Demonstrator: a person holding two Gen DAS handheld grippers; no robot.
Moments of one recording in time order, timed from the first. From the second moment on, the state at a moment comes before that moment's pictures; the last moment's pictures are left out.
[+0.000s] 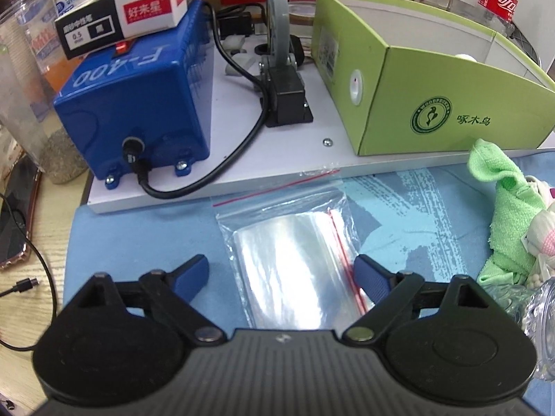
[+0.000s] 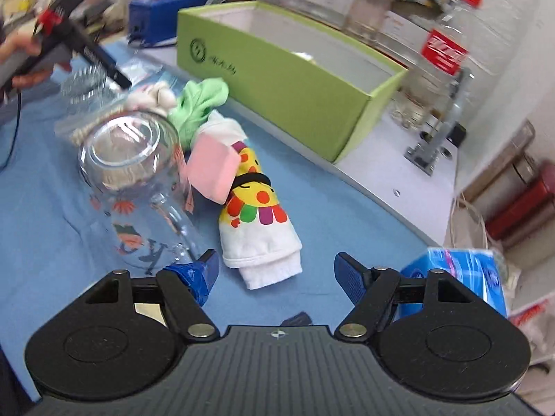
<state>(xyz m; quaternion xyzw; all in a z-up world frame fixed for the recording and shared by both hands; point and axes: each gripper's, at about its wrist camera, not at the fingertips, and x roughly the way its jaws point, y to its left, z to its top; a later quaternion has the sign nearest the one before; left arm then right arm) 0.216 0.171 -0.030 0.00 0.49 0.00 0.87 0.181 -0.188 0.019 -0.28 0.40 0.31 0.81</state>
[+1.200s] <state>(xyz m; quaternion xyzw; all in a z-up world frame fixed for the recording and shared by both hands) 0.218 0.172 -0.032 0.01 0.48 -0.02 0.88 0.276 -0.176 -0.004 -0.29 0.45 0.48 0.70</state>
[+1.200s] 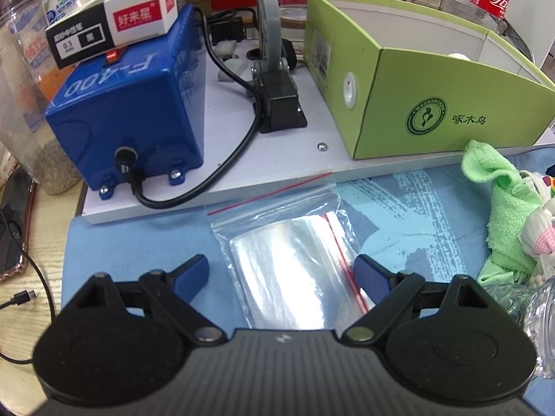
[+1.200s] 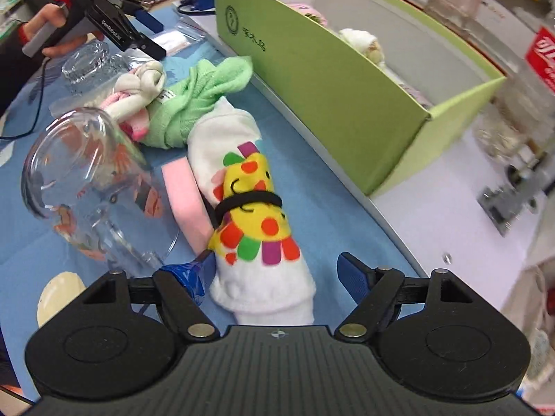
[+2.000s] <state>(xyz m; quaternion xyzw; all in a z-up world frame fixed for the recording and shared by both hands) 0.207 0.175 -0.021 -0.03 0.46 -0.02 0.89 0.249 -0.179 -0.004 -0.24 0.46 0.42 0.74</state>
